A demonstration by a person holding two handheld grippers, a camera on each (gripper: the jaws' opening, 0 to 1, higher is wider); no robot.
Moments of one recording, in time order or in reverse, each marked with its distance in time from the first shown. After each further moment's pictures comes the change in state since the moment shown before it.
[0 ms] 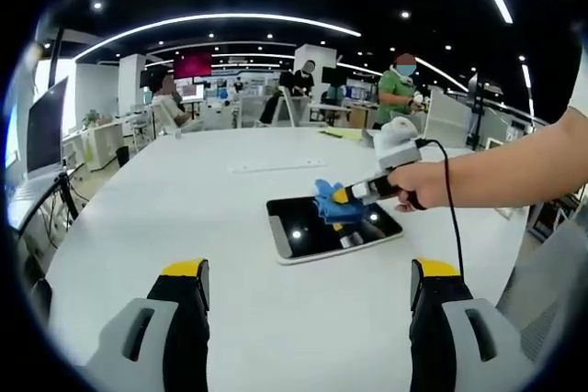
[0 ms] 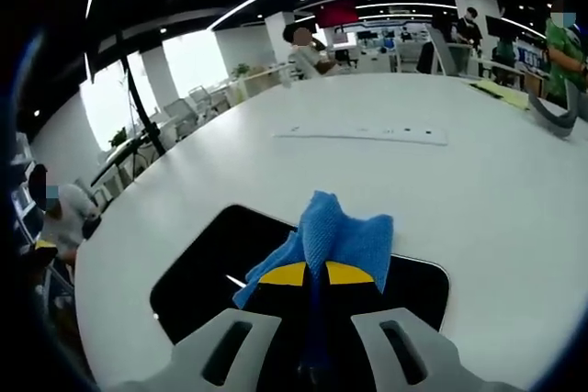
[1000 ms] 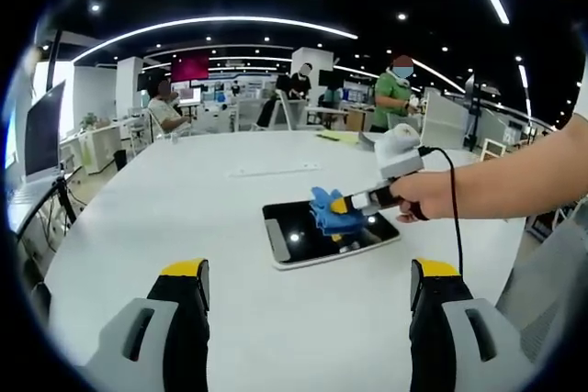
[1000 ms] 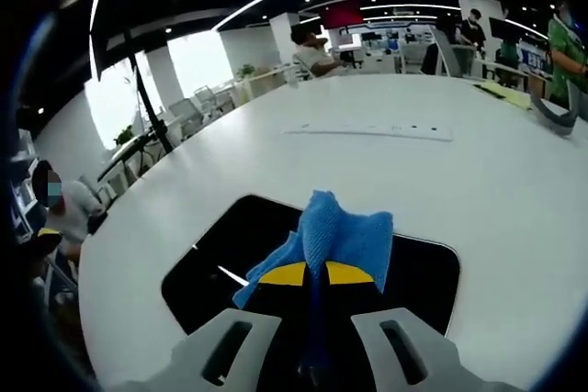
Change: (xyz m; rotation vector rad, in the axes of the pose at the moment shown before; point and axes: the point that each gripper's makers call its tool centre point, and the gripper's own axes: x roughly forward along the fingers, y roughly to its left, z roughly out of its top) left arm 0.002 -0.005 0.006 0.009 -0.015 -0.013; right arm -0.013 0.015 -0.012 -0.011 -0.010 0.020
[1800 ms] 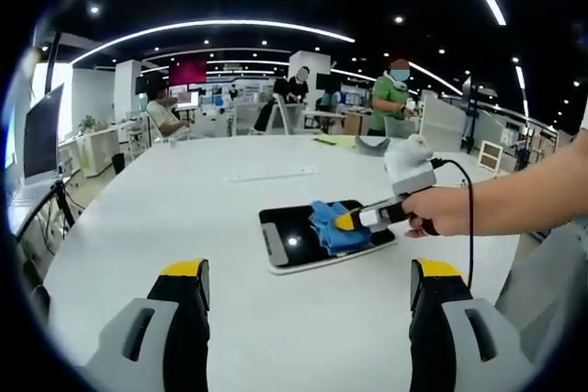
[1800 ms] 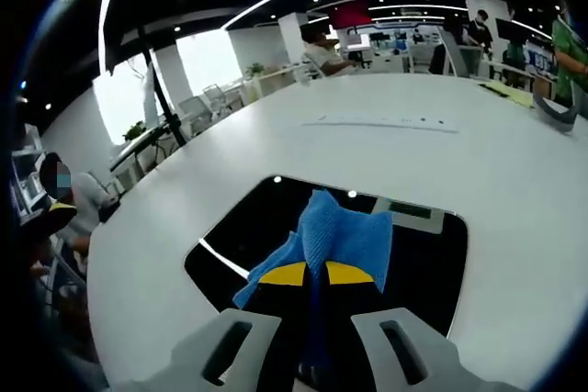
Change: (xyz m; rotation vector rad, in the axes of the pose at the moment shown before) left arm -0.002 -0.006 0.006 0.006 -0.019 -0.012; right arm -0.016 0.014 -0.020 -0.011 0.004 0.036
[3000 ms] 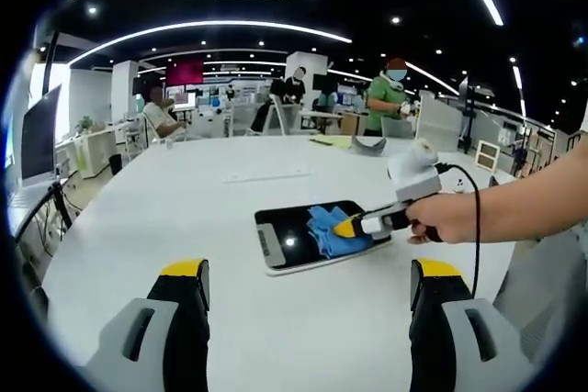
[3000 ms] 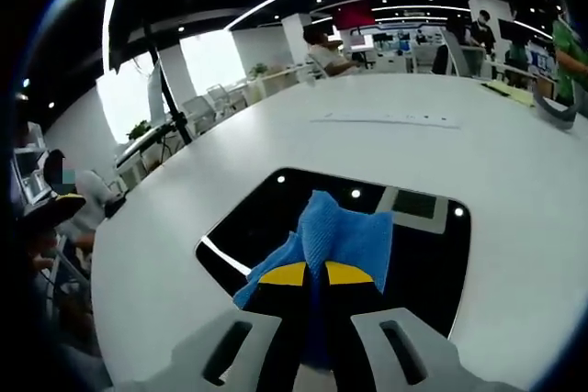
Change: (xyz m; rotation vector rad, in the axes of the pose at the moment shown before) left arm 0.001 -0.005 0.000 0.004 0.001 -0.014; right arm -0.012 0.016 -0.008 -0.004 -0.003 0.015
